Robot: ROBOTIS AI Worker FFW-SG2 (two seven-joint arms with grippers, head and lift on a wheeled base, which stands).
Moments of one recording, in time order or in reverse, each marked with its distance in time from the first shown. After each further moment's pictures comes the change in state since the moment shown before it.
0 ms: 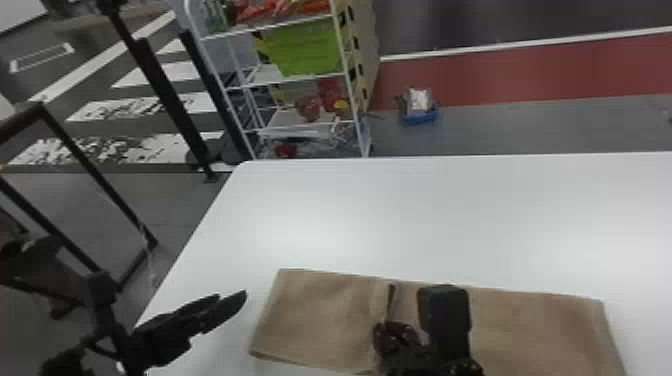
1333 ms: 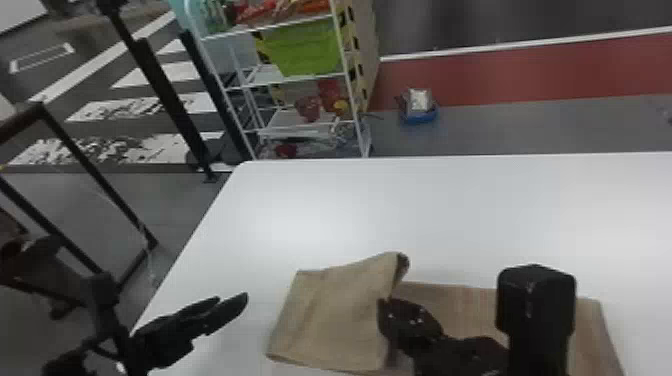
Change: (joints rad) left arm 0.005 -0.013 -0.009 -0.015 -0.021 0.004 0.023; right arm 0.196 -0.073 -0.103 -0.512 -0.111 0.157 0.072
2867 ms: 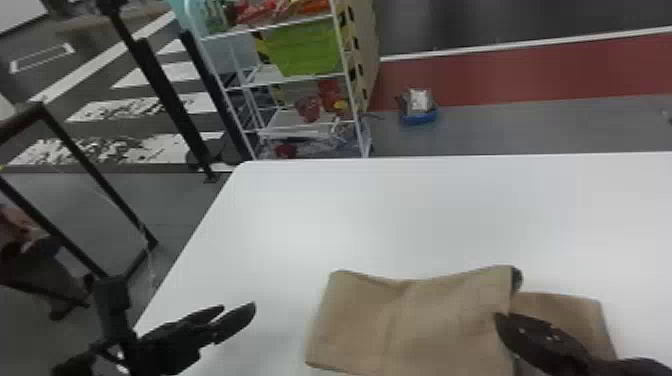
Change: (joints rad) left arm 0.033 -0.027 -0.041 -0.056 -0.064 0.015 0.024; right arm 0.116 -0.053 -0.420 -0.150 -0.094 0.168 0.218
